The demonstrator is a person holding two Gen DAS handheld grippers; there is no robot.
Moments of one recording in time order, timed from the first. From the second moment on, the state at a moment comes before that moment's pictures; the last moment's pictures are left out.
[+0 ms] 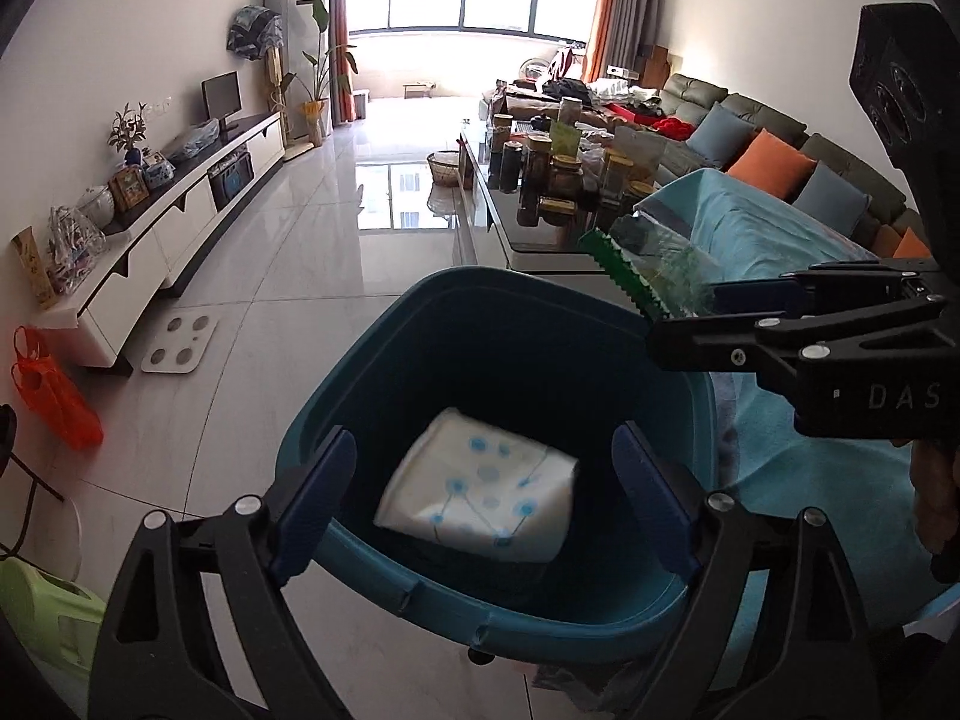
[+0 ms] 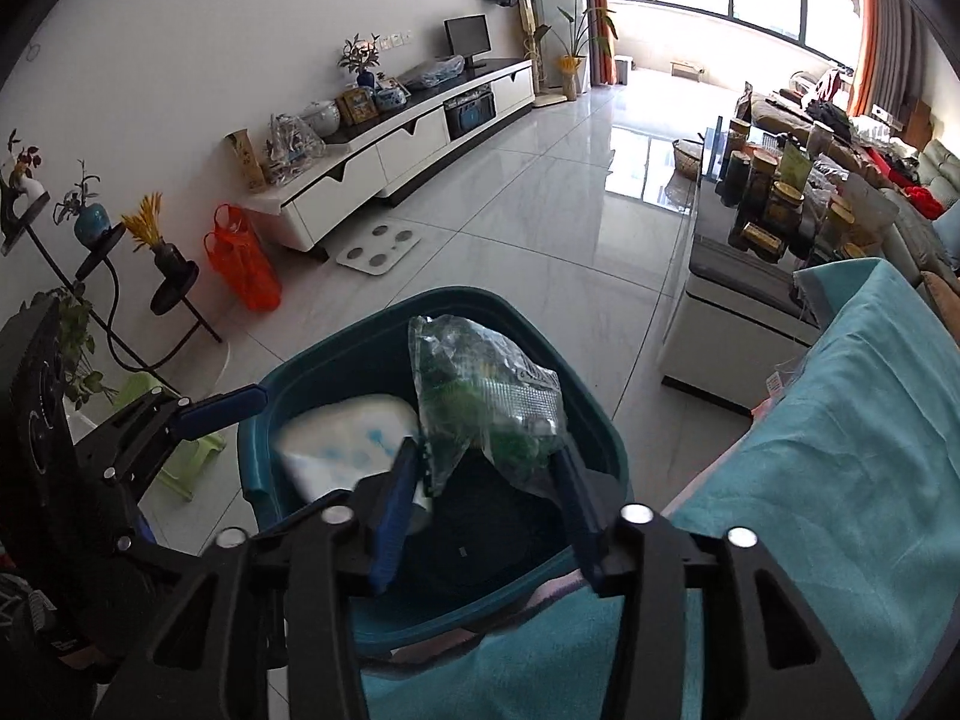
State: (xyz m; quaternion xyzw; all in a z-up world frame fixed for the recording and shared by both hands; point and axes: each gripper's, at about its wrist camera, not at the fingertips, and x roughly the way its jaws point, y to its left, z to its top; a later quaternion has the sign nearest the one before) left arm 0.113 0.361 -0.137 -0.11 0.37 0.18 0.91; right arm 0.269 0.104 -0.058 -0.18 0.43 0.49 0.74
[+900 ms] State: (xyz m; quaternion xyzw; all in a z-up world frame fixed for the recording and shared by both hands) left arm 0.059 0.260 -0.027 -0.11 0.21 0.17 0.96; right arm 0.287 -0.059 0.021 -0.04 0.27 0.42 0.86
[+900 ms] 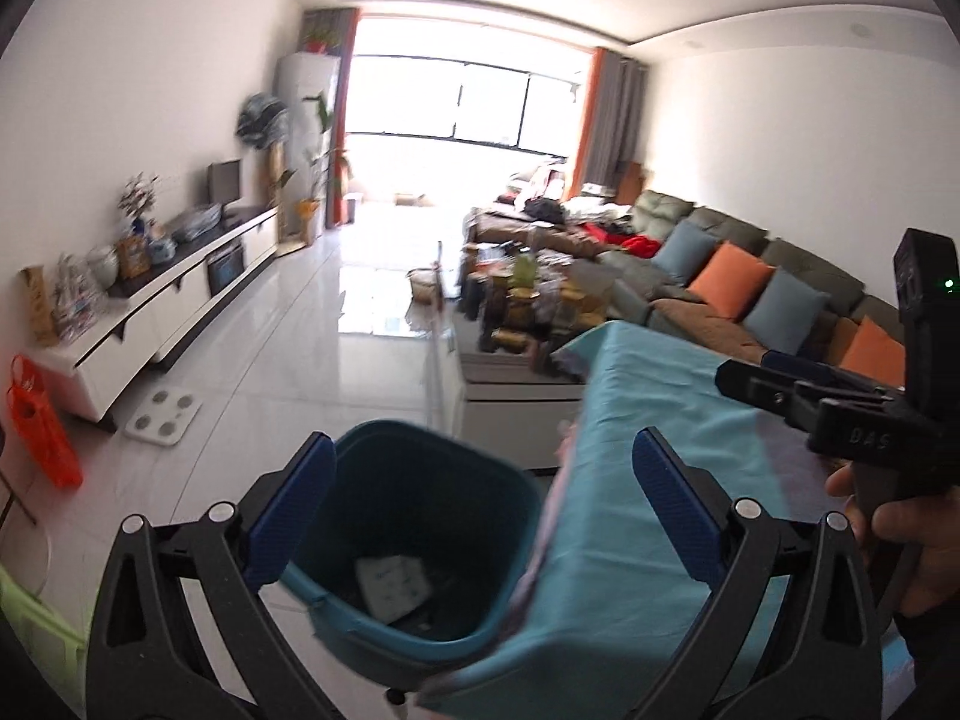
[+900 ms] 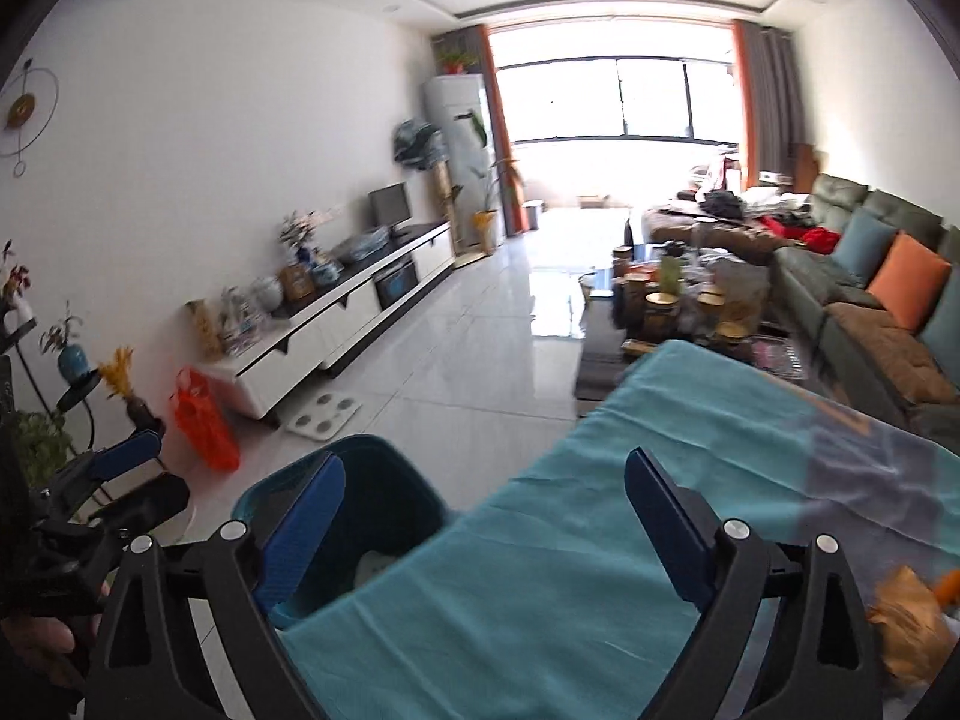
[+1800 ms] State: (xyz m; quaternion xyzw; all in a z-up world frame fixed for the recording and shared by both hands) left arm 0.104 0.050 -0.015 -0.08 0.17 0.04 0.98; right arm 0.253 -0.279 0.020 0.00 0.23 0.19 0.95
